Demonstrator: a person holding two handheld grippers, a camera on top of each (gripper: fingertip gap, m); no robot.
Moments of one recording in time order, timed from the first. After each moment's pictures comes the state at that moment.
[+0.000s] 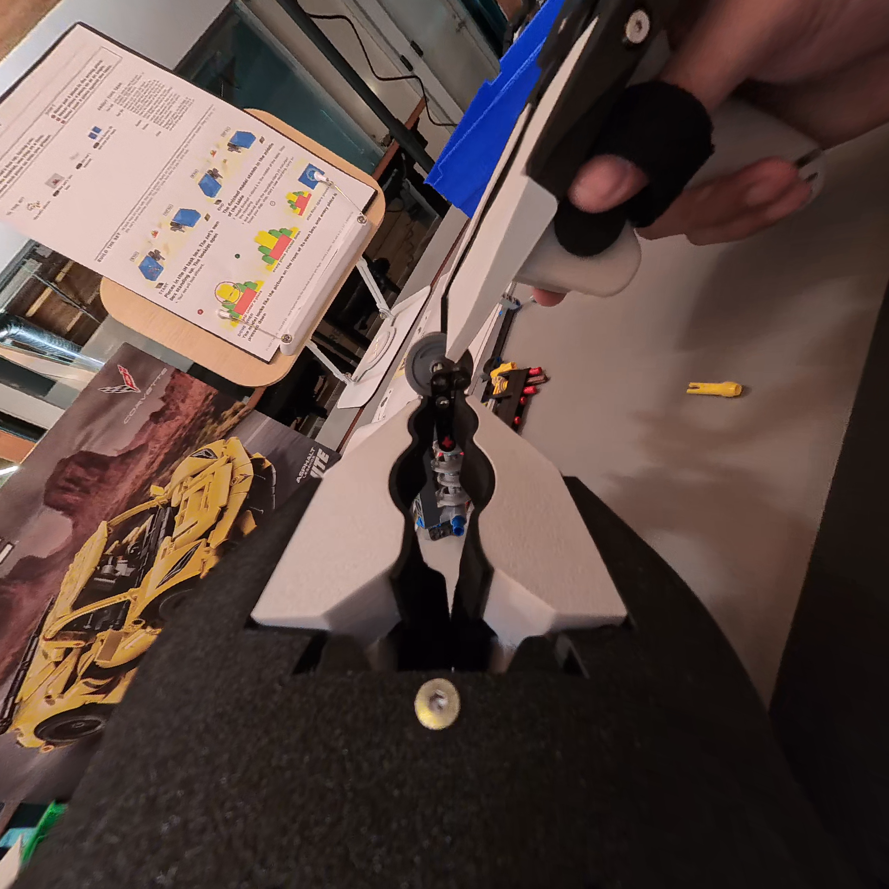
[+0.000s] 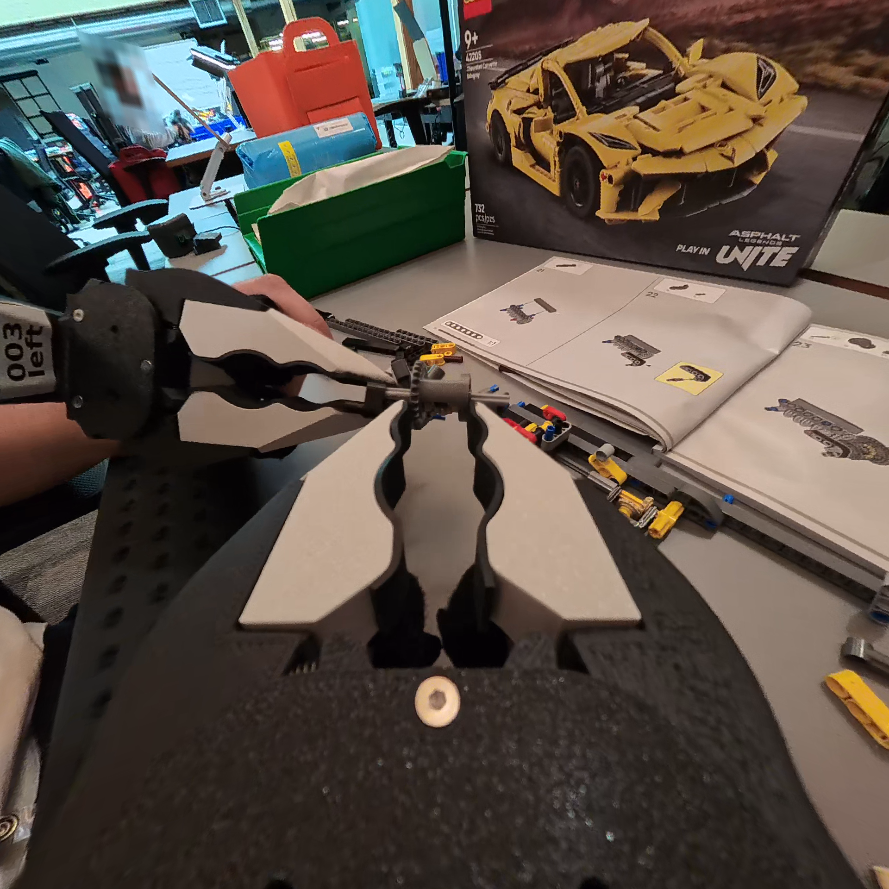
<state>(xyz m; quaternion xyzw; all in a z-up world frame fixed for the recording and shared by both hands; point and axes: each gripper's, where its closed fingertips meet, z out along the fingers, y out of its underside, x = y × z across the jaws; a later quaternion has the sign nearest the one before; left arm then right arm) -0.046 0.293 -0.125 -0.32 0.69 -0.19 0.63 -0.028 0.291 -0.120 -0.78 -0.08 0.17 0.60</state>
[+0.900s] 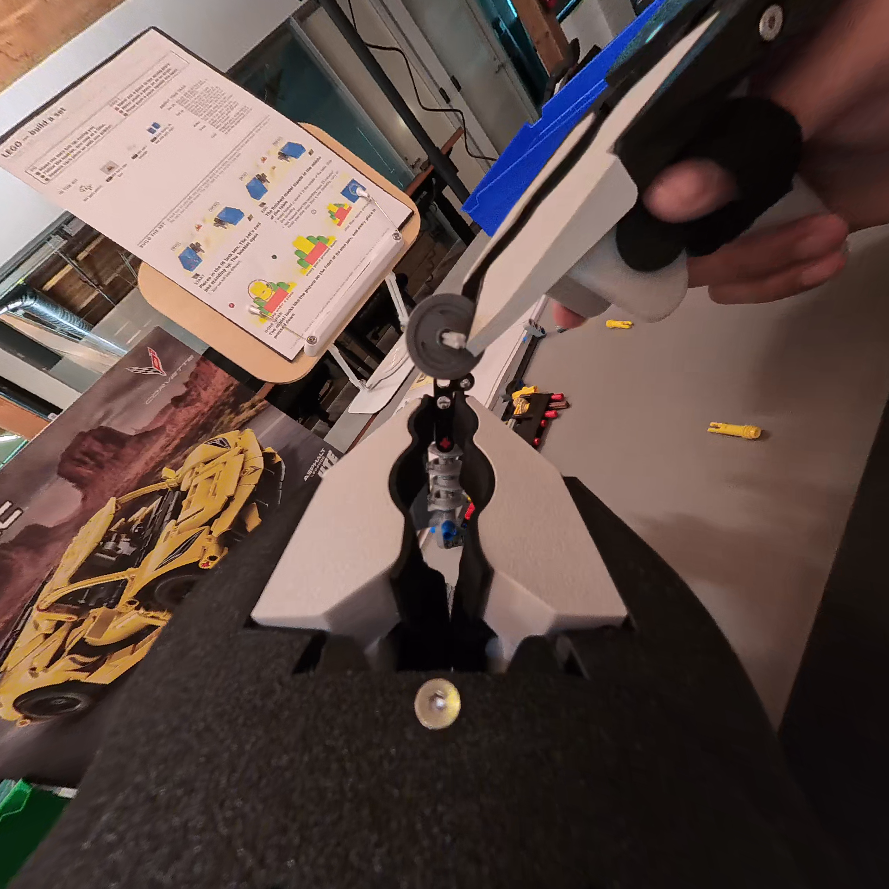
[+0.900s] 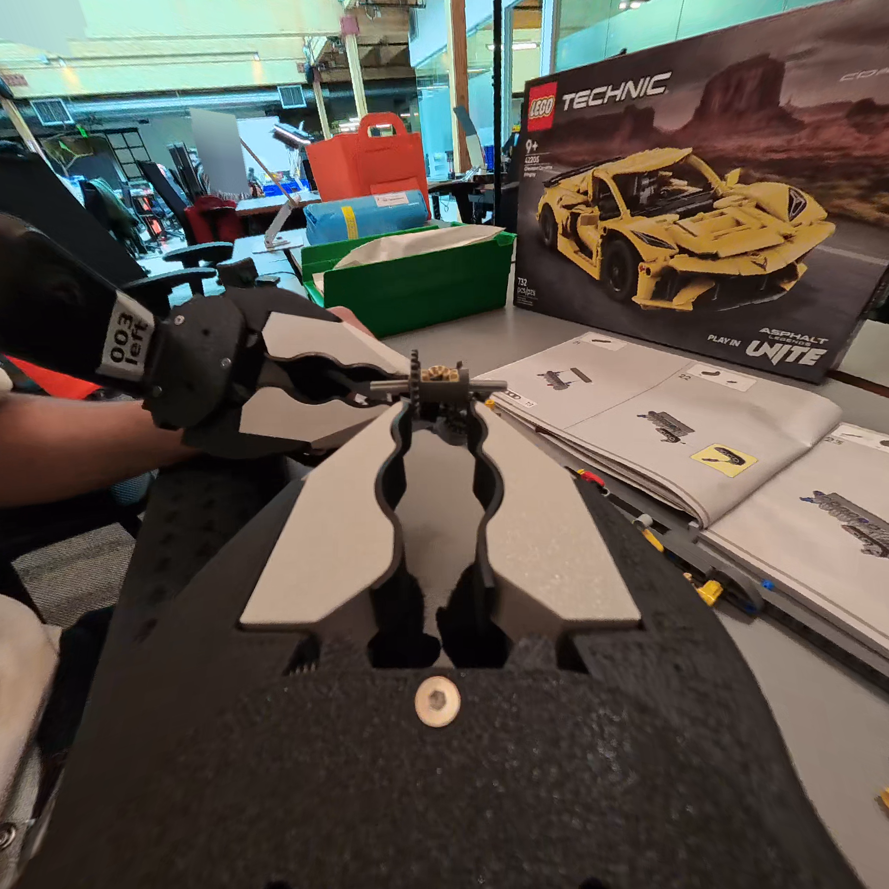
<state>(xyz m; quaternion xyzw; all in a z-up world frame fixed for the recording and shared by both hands) -0.048 0.300 -0.105 -0.34 0.65 -0.23 0.64 -0.053 0.285 -0.092 -0.72 -0.13 0.18 0.66</state>
